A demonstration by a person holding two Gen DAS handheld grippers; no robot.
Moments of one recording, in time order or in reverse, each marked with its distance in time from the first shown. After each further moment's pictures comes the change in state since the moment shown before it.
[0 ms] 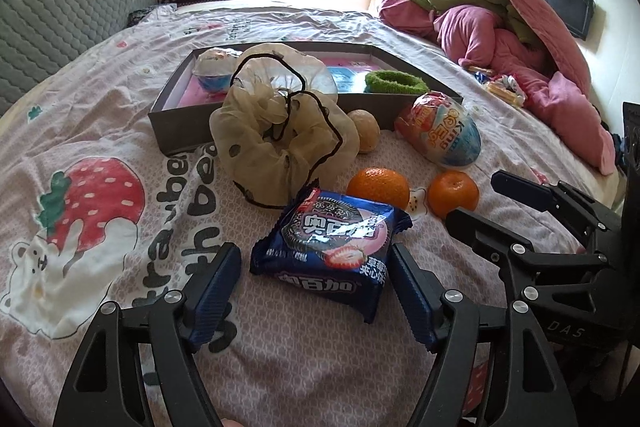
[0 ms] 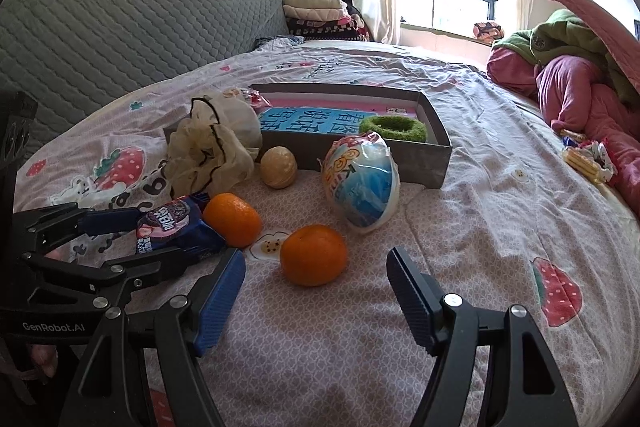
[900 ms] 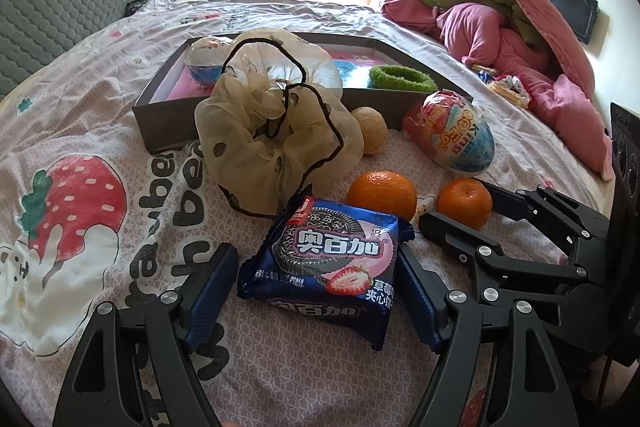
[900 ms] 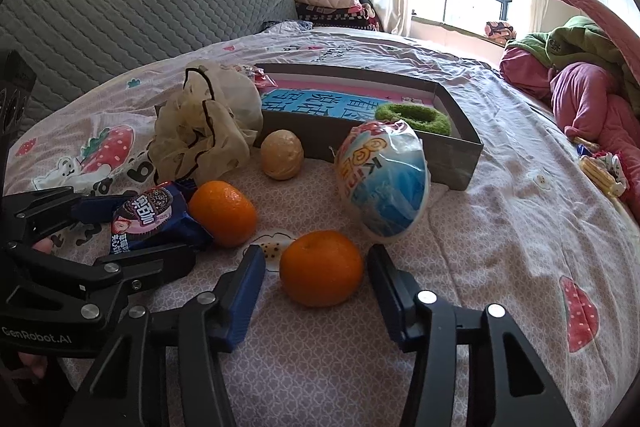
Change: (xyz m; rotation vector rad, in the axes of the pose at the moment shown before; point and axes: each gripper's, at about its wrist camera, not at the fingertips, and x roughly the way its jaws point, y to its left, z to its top) left arm 0.018 0.004 0.006 -0.020 0.023 -0.017; right arm 0.030 0.006 0.003 -0.064 0.045 0.002
